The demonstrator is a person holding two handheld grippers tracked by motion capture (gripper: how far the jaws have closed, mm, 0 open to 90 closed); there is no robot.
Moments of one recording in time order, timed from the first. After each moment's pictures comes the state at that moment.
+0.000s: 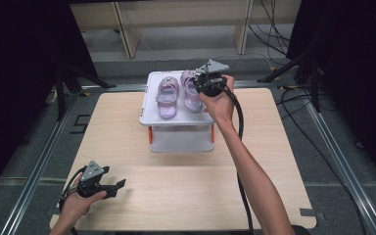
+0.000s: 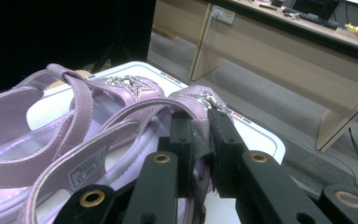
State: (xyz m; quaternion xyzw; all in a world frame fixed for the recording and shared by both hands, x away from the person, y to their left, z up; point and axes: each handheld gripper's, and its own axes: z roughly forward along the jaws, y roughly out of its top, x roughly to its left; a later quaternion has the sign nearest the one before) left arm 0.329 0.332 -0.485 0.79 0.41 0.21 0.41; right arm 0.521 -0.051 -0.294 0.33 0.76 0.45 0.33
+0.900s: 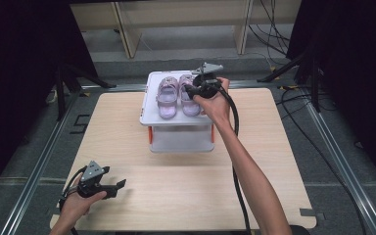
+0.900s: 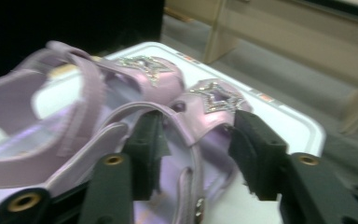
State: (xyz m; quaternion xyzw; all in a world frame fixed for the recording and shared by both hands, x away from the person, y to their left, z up) left arm 0.329 0.331 -0.485 0.79 0.41 0.21 0.41; right arm 0.531 -0.041 -0.306 0.35 0.78 0.44 0.28
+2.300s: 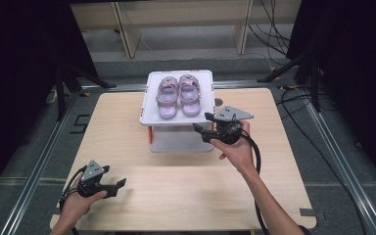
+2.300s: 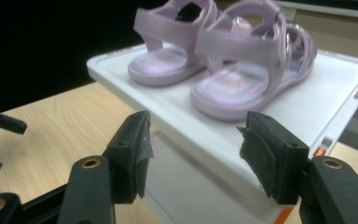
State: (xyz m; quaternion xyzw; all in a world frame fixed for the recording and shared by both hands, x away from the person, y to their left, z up) left arm 0.330 0.331 -0.483 0.79 0.41 0.22 0.41; right arm 0.422 -0.092 -0.358 0.30 0.76 0.54 0.21
